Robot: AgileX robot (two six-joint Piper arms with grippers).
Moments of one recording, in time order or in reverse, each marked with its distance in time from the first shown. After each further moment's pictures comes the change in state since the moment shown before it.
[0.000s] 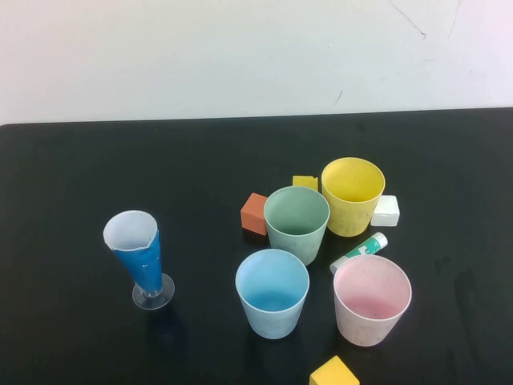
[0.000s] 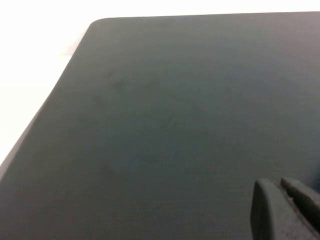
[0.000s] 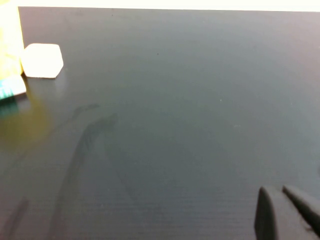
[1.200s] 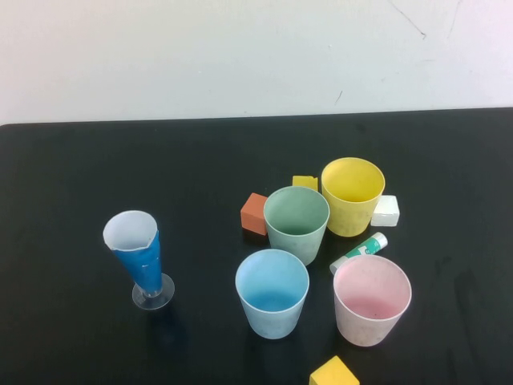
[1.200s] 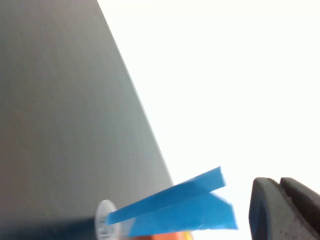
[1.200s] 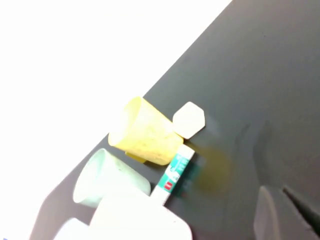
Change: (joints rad) right arm 0.000 0.000 0.002 0.759 -0.007 0.156; left arm 0.000 0.000 0.000 -0.926 -0.164 -0.339
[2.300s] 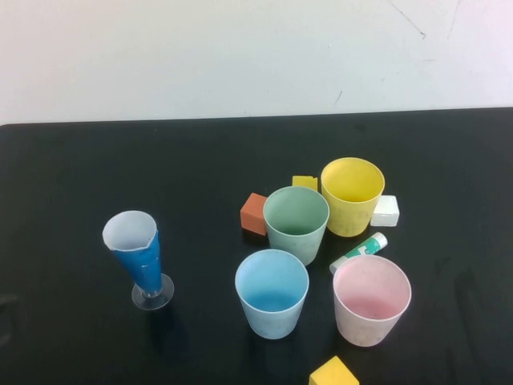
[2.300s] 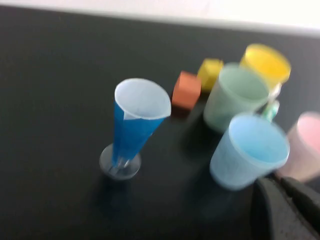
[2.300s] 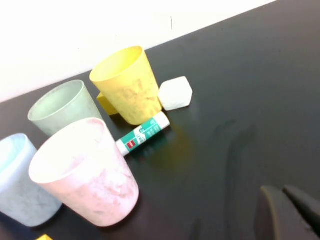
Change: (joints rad) right arm 0.000 0.000 0.000 0.009 0.053 -0.479; left arm -0.014 0.456 -0.755 0.396 0.806 0.551
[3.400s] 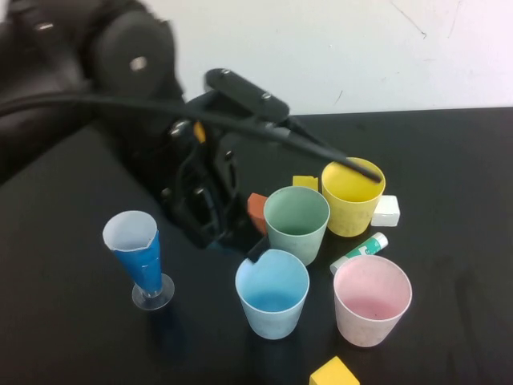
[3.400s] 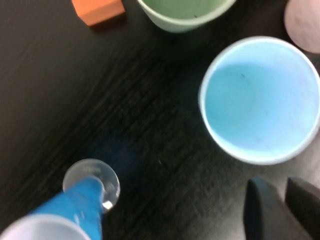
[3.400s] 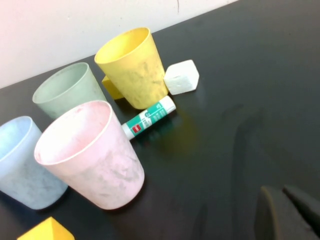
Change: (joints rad) right arm 0.000 0.000 0.000 0.001 0.043 -0.006; left arm -0.679 1.080 -0.780 0.516 0.321 -0.081
